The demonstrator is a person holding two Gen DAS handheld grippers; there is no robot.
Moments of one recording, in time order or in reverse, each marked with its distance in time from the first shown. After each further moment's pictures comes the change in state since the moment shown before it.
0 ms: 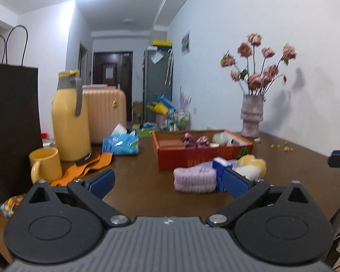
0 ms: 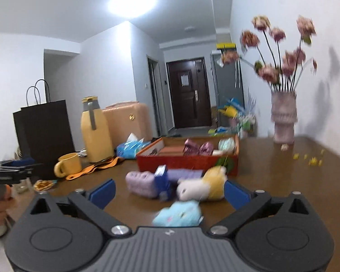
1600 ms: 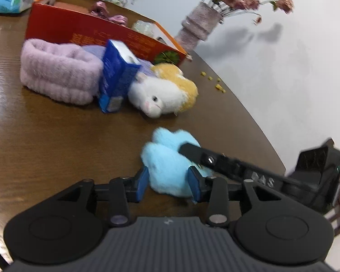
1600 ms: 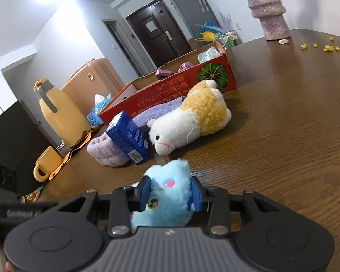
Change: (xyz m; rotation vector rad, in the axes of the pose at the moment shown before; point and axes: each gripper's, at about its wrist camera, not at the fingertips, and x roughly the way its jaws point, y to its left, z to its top) left arm 0.208 -0.083 -0.052 -0.348 0.583 -0.554; right arm 0.153 -0.063 -0.052 0.387 0.281 0.000
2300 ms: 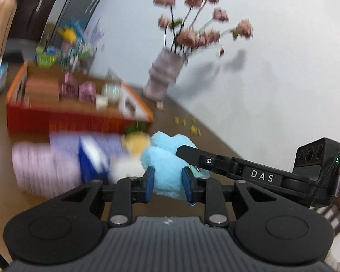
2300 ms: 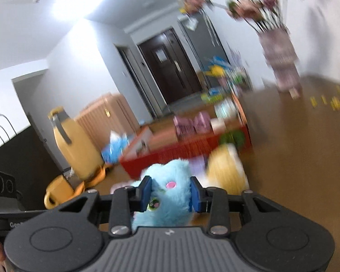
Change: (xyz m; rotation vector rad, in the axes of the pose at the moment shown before) left arm -0.051 -0.038 0.075 0.194 -0.226 -0.049; right arm -0.024 0.047 0.085 -0.108 -0.186 0.034
